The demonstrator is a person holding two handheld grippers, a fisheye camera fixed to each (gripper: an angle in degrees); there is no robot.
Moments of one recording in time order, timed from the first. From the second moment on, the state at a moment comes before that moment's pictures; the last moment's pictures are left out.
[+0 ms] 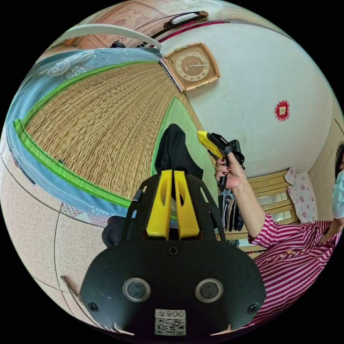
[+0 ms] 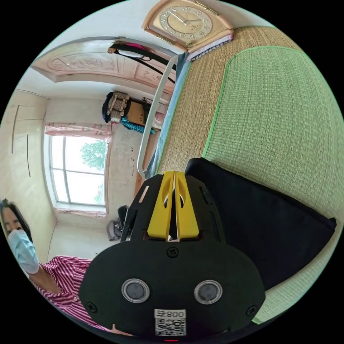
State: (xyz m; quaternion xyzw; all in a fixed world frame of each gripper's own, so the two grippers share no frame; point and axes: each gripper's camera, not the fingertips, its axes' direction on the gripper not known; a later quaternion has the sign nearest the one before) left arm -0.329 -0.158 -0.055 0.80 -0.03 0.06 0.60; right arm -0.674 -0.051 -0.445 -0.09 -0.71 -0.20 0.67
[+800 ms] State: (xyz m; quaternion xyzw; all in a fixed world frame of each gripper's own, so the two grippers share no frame) left arm -0.295 -0.183 -0.303 0.67 -0.07 0.17 0.72; right arm -0.721 0.030 -0.507 -0.12 -0.72 -0.28 0.63
